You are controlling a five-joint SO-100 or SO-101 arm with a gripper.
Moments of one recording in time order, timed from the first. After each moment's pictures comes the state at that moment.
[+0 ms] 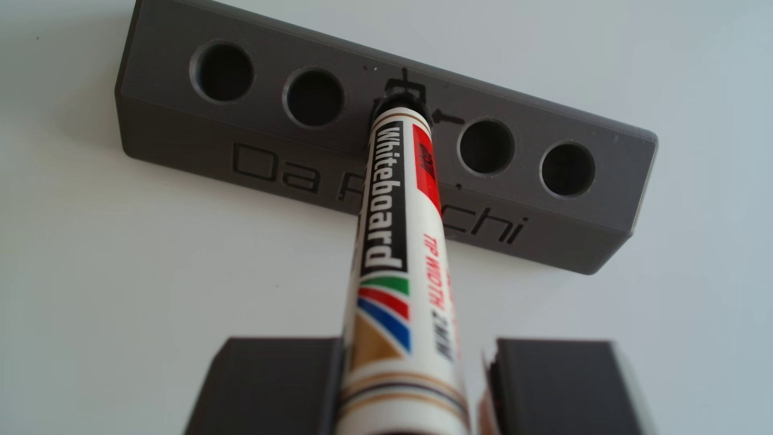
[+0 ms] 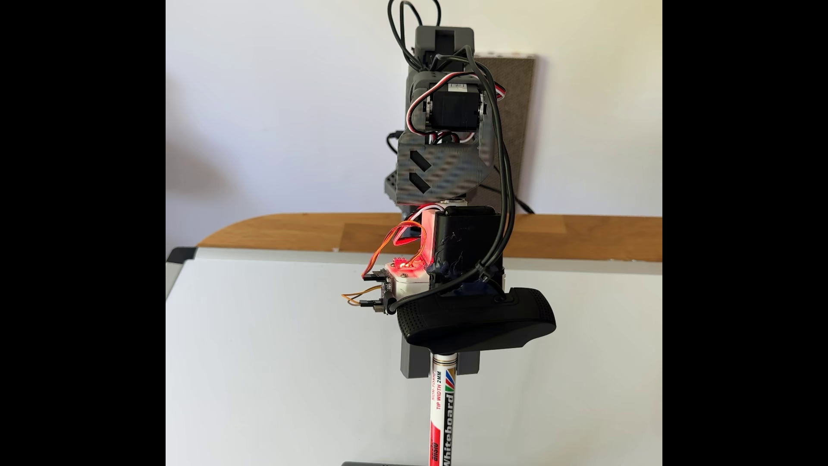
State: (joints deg) arm 2.2 61.4 45.2 84.4 -16.0
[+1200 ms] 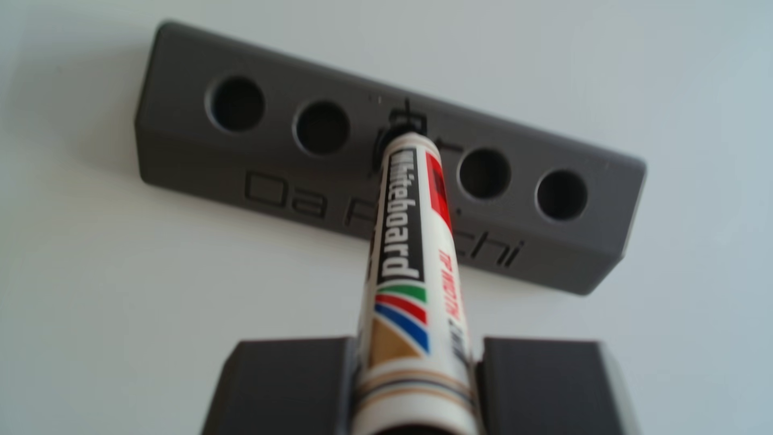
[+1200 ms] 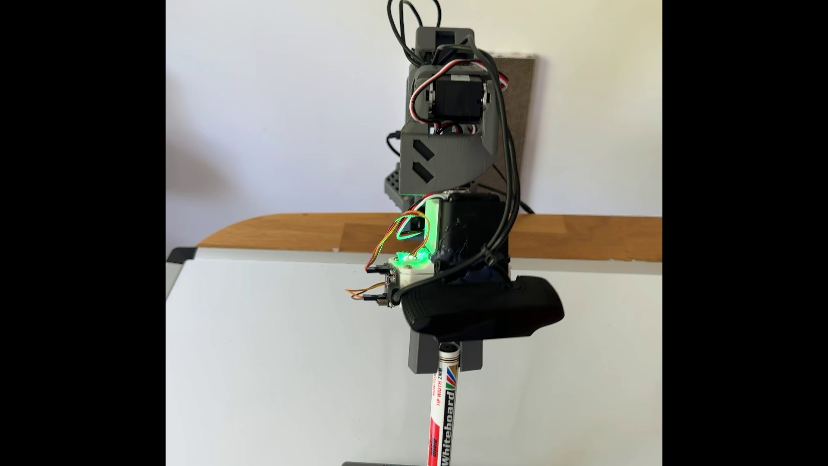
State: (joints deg) arm 2.2 61.3 40.9 84.5 -15.6
